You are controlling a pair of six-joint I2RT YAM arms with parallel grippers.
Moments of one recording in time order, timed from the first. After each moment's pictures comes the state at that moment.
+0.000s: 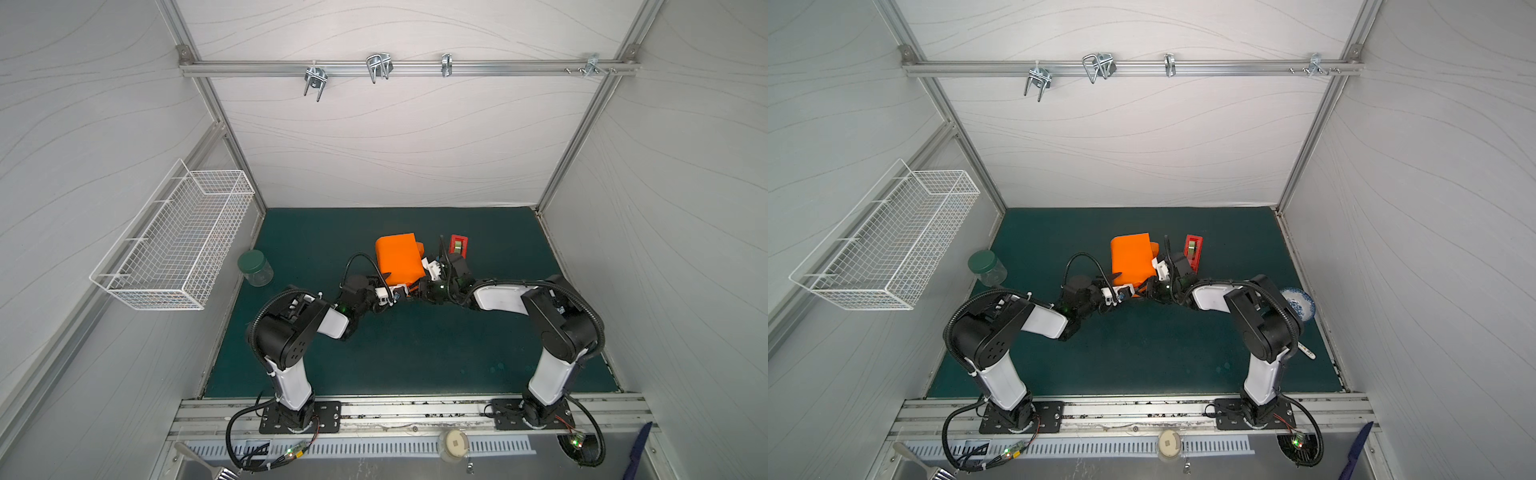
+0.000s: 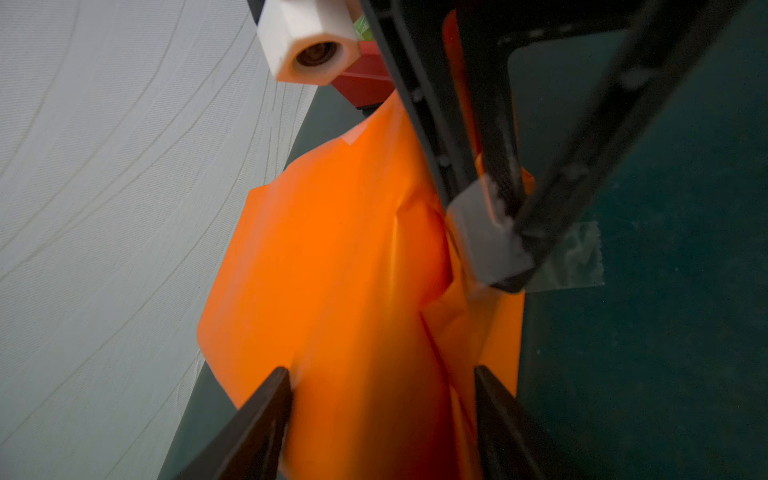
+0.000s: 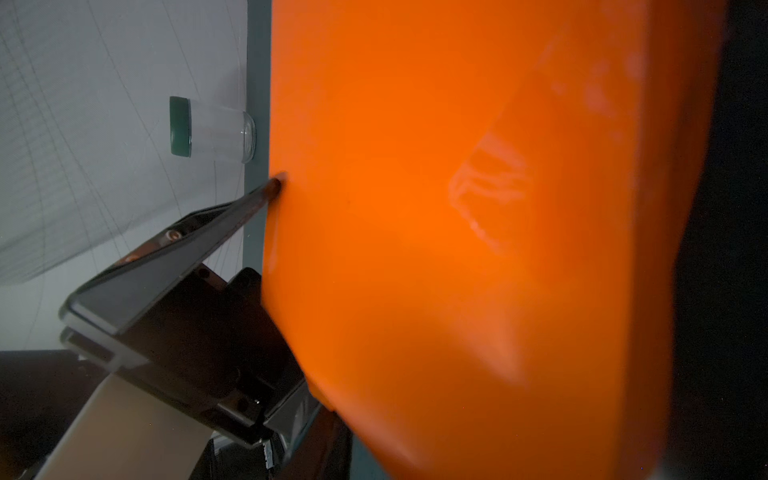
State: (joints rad) left arm -0.46 1.77 0.51 0.86 0.22 0.94; right arm 0.61 1.79 0.88 0.19 -0.58 0.77
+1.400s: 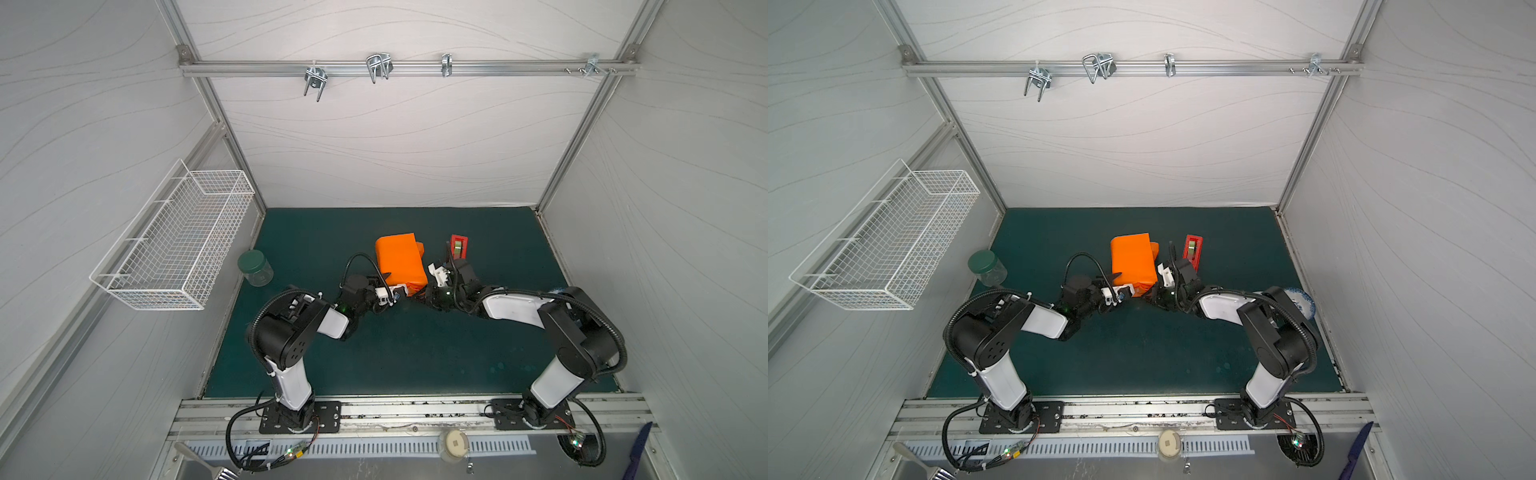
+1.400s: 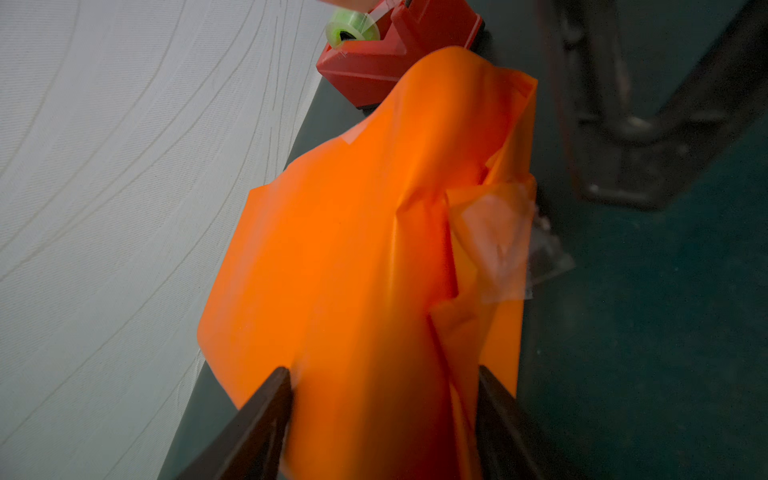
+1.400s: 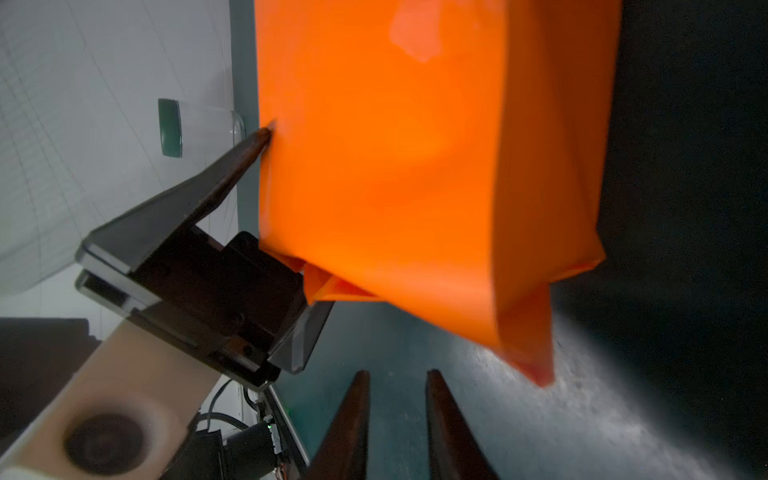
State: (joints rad) left arm -0.46 1.77 0.51 0.86 0.22 0.94; right arm 0.64 1.67 0.79 0.15 -0.54 0.81
